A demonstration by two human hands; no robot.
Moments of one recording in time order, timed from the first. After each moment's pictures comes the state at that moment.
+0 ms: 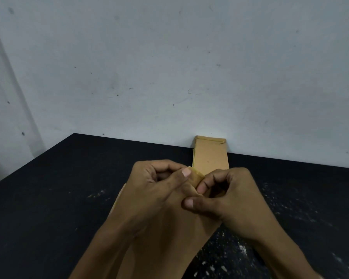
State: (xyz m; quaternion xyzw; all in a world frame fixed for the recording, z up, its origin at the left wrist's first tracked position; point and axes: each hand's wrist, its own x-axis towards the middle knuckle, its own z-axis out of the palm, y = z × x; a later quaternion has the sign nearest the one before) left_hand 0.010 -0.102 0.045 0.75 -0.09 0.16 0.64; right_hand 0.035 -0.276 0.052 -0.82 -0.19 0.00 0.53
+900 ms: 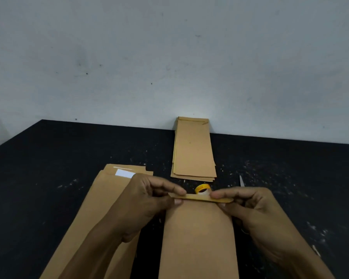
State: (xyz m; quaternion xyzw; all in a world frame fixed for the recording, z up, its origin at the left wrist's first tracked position) left_hand 0.023 -0.123 -0.007 0.74 -0.02 -0.05 0.67; right_hand 0.023 -0.345 0.000 -0.70 -0.02 0.10 0.70
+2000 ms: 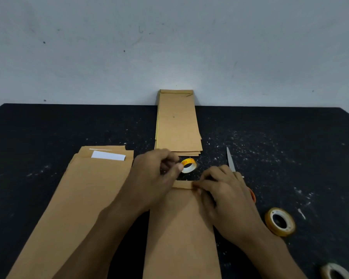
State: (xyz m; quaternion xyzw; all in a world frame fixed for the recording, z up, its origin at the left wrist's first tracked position) left_hand 0.058 -0.159 -0.048 0.89 -0.11 0.10 0.42; right_hand 0.035 -0.350 -0.080 -0.94 -0.22 -0.20 0.15
